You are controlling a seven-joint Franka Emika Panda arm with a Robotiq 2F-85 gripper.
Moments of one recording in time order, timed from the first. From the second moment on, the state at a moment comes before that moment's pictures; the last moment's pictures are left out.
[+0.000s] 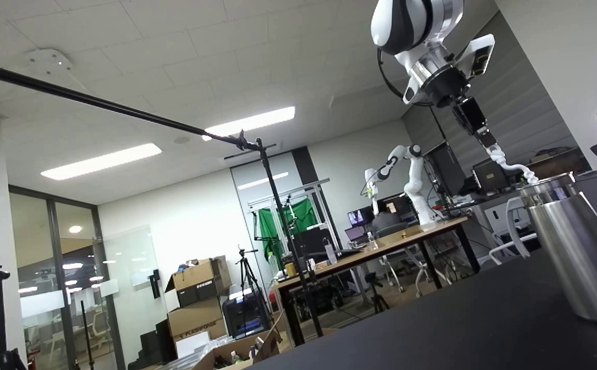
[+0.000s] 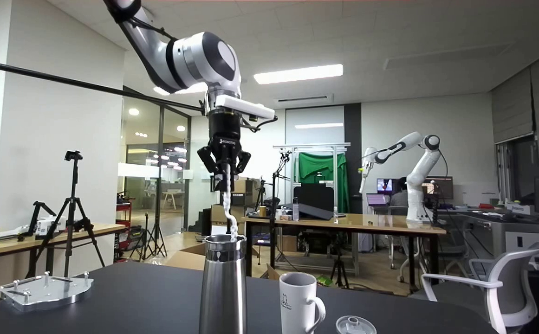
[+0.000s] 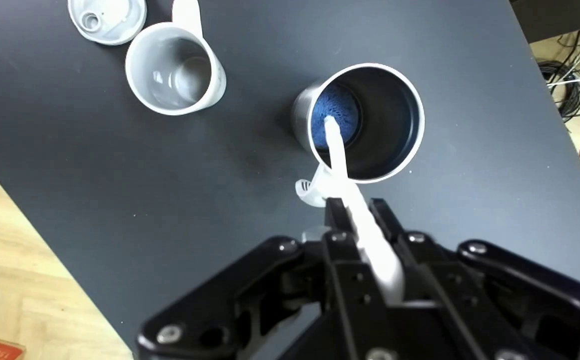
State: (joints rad) arm 0.00 0.10 0.05 -1.96 -0.13 1.99 -1.03
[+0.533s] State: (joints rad) arm 0.00 0.20 0.05 -1.97 -0.14 2.01 -1.03
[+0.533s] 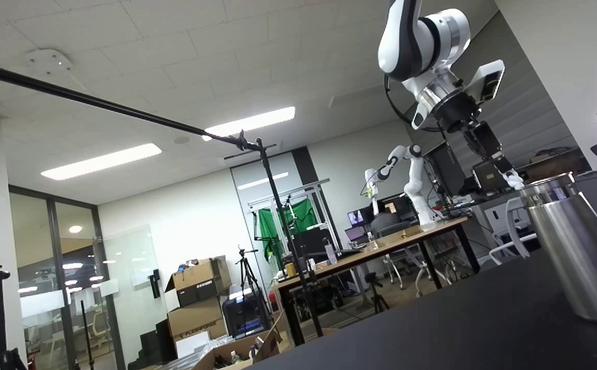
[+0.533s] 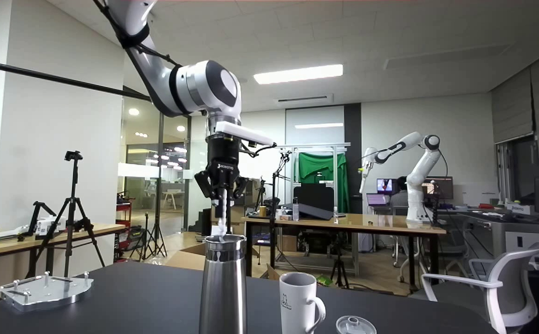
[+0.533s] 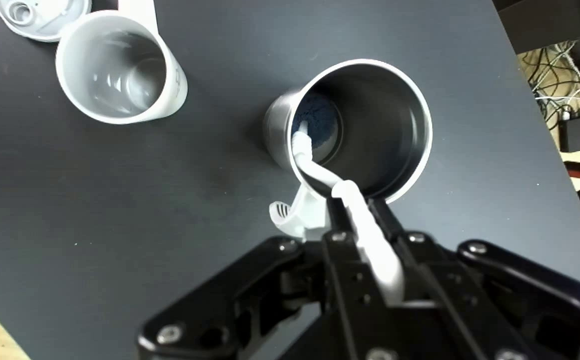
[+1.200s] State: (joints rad) arm 0.01 0.15 0.06 -1.94 -0.17 1.99 -1.03
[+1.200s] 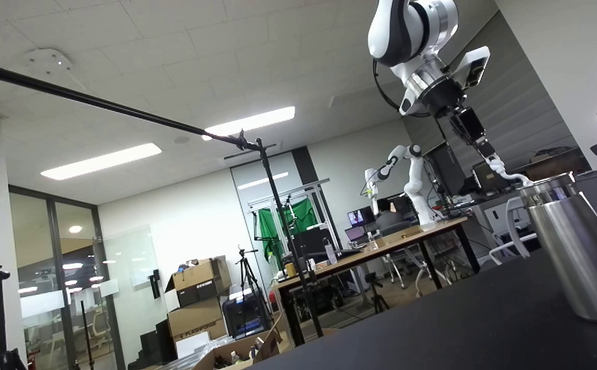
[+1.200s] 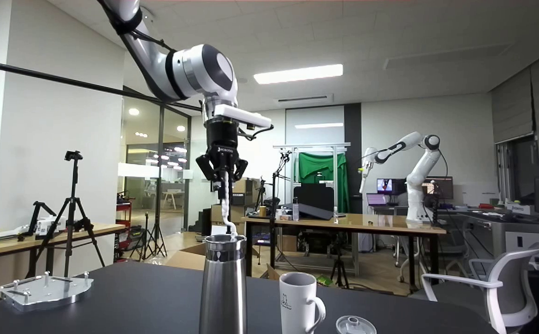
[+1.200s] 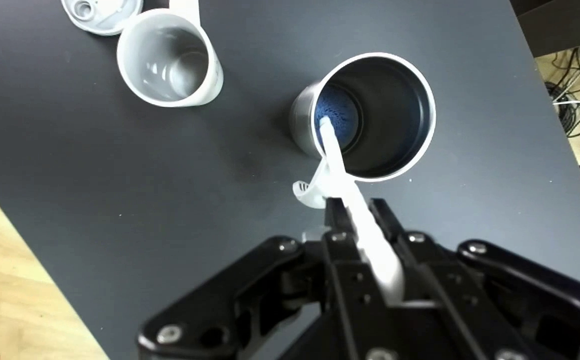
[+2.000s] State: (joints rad) arm 0.02 0.21 0.06 -1.95 -0.18 2.00 -1.03
